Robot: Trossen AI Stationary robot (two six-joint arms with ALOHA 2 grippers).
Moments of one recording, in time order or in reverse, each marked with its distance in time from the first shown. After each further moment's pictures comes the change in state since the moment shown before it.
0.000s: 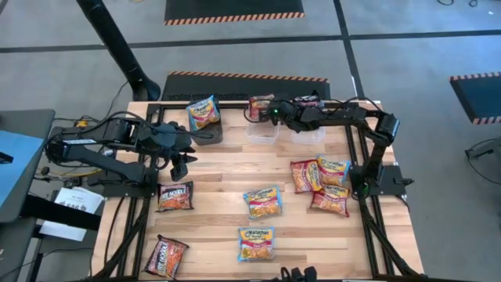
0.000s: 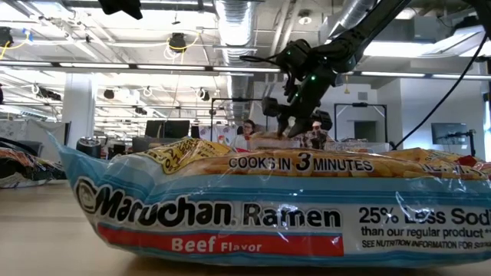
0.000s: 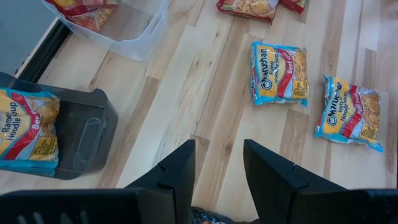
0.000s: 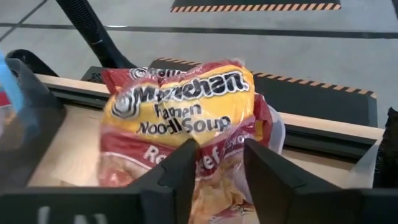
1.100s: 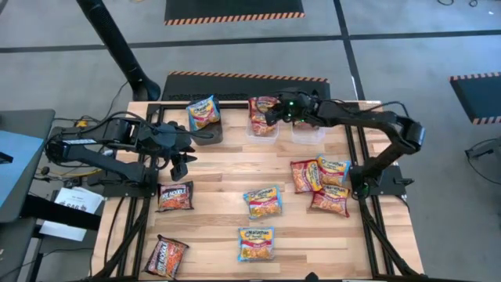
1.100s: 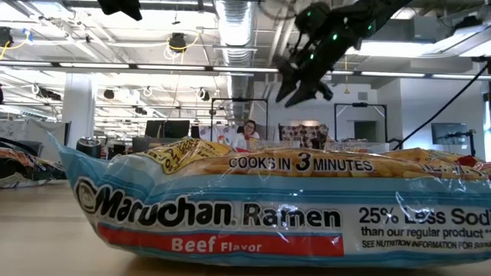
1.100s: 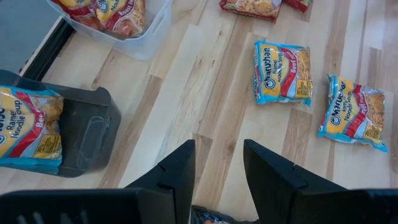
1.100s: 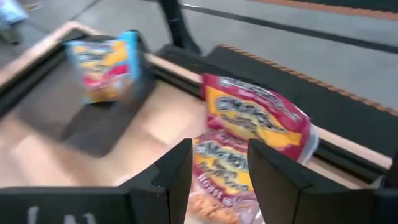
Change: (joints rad) left arm 0.000 0.000 0.000 -0.006 -0.009 0.000; right arm 0.008 -0.257 0.000 -0.156 -0.295 -0.218
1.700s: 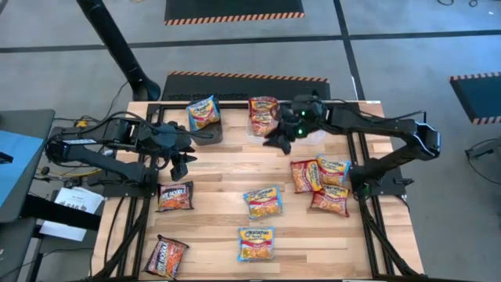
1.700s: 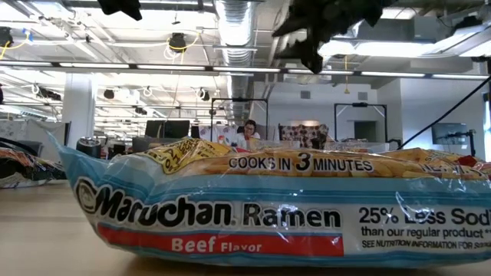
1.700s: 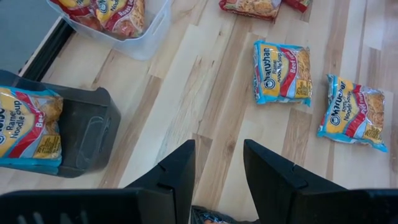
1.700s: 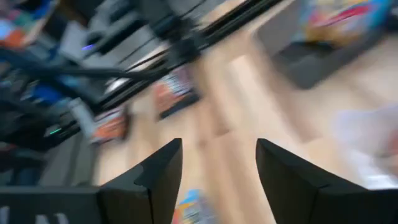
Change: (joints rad) left arm 0.000 0.000 0.000 0.000 0.001 0.000; right arm 0.144 -0.179 0.000 -0.101 -0.634 -0.026
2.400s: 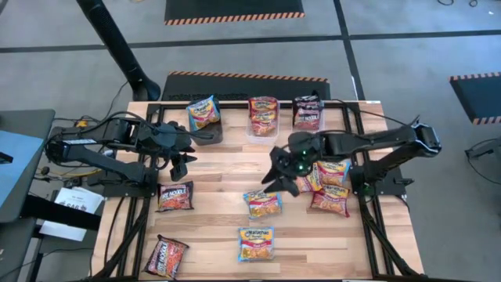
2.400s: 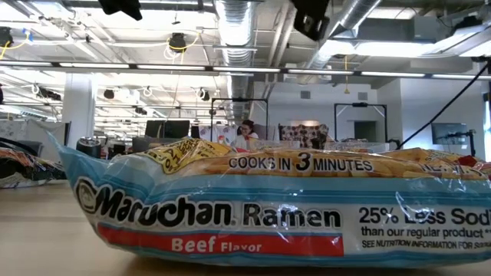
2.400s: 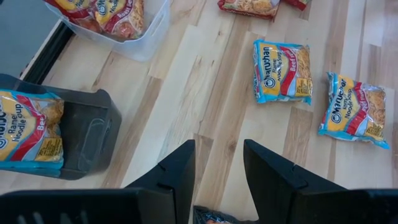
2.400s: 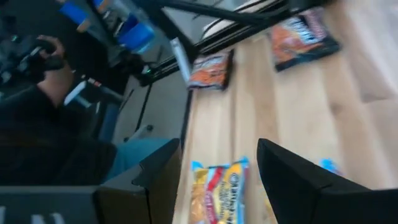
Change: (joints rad) left arm 0.000 0.000 0.000 0.000 0.000 0.018; right arm 0.374 0.008 0.000 0.079 -0.027 0.116
